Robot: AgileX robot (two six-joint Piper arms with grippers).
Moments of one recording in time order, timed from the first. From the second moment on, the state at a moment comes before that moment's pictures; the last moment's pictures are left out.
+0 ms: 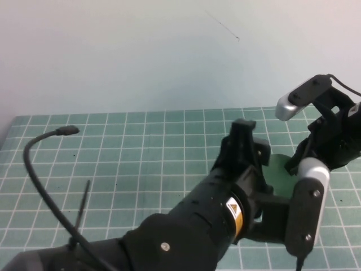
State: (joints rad) right arm 0.31 1.57 -1.14 0.38 0.76 -0.63; left arm -1.18 1.50 -0.99 1.56 0.51 -0.38
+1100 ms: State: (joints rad) right arm 0.31 1.85 -1.28 0.16 0.61 -0.16; left arm -1.18 1.14 -1.00 0.98 0.64 -0.80
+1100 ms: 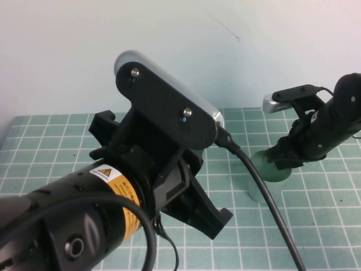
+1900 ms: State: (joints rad) right arm 0.31 1.22 -1.06 -0.03 0.54 -0.15; left arm -1.18 1.13 -1.00 0.98 0.64 -0.81
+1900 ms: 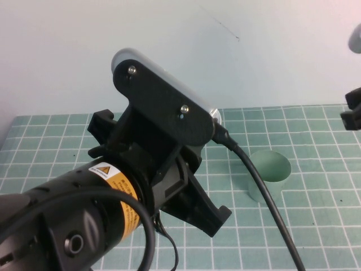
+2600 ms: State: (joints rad) right arm 0.31 0.42 -0.50 -0.19 0.56 -0.04; left arm -1.18 1.13 -1.00 0.98 0.64 -0.81
